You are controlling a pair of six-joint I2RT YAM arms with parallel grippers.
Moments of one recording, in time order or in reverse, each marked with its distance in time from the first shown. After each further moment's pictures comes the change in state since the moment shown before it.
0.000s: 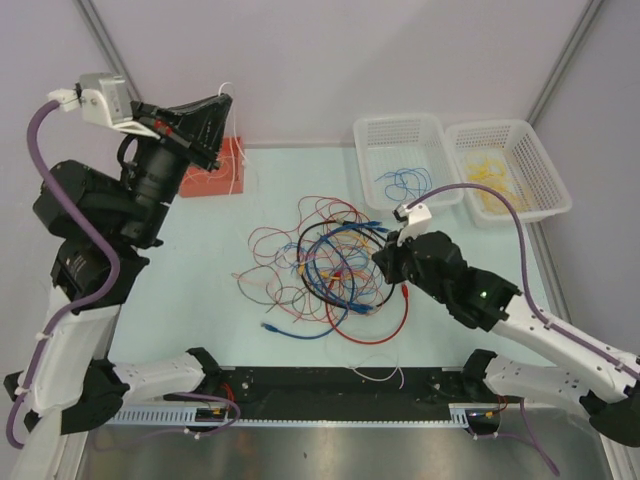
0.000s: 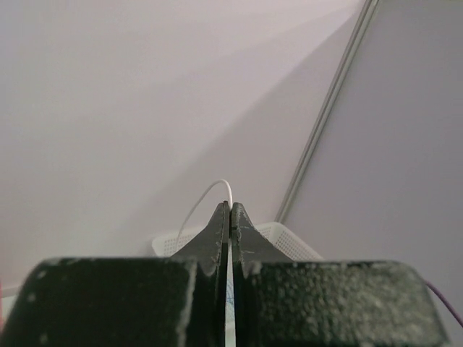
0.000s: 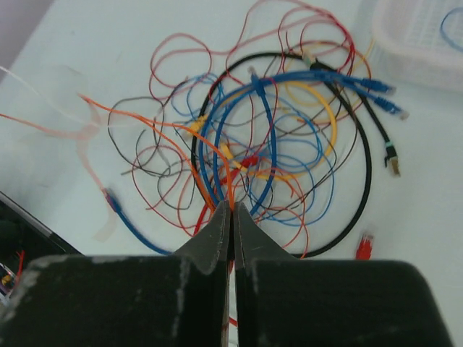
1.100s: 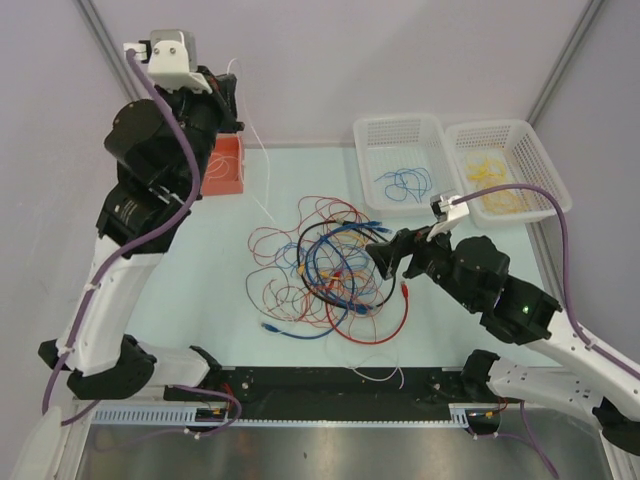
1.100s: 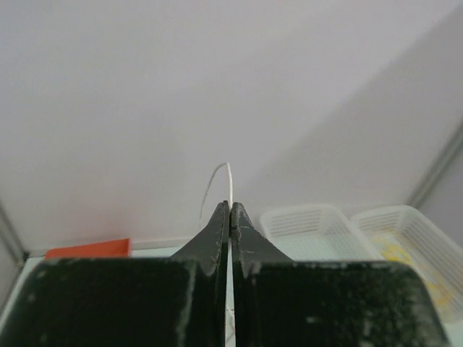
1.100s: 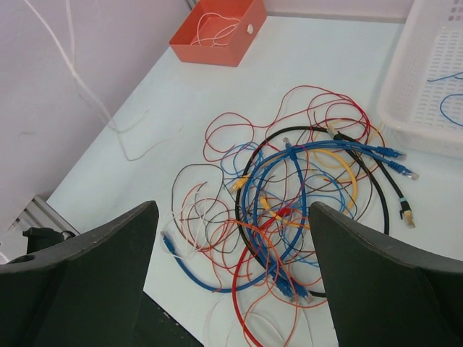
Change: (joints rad) left arm 0.111 0.237 0.183 -0.122 -0.137 0.148; right arm 0.050 -0.122 0.059 0.041 0.037 0.018
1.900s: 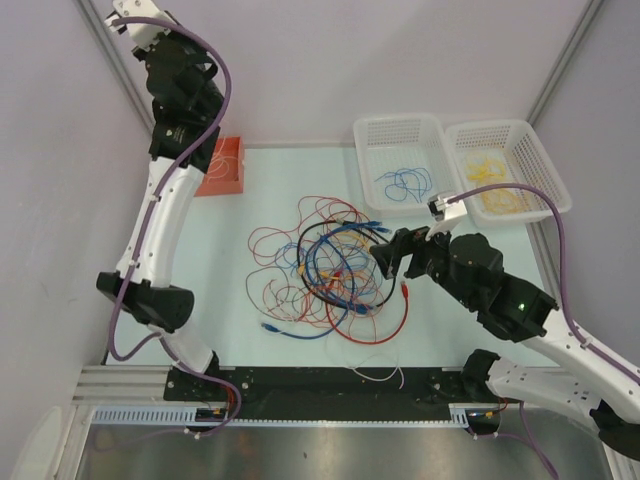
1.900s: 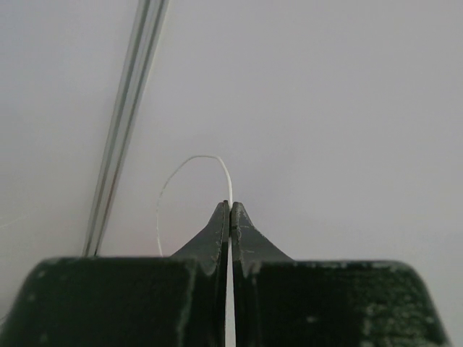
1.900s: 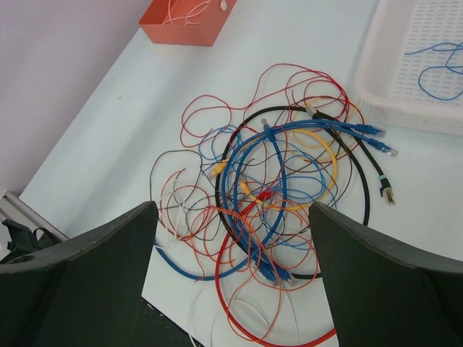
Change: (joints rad) left arm 0.350 0.380 0.150 0.424 -0.351 -0.090; right arm -0.040 0.013 -0.006 -0.065 -0.004 0.007
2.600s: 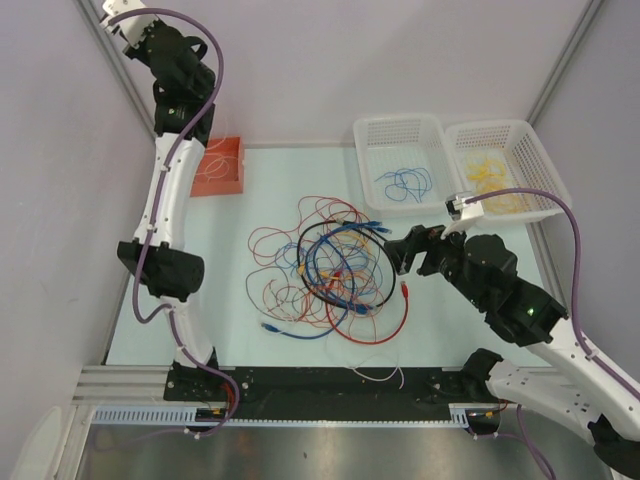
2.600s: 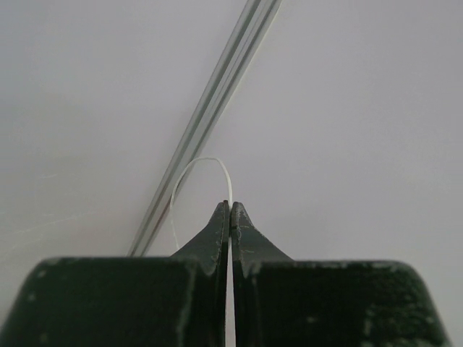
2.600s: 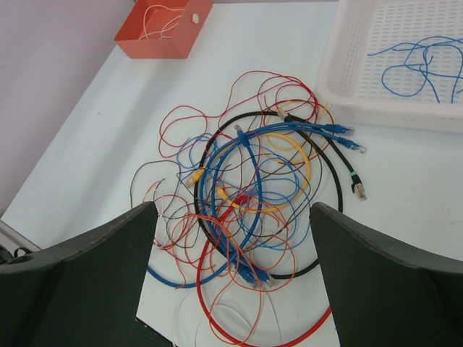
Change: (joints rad) left arm 0.135 0.264 0.226 0.081 -0.187 0.010; right arm -0.122 -0.075 -0.049 -0.010 -0.048 -0.007
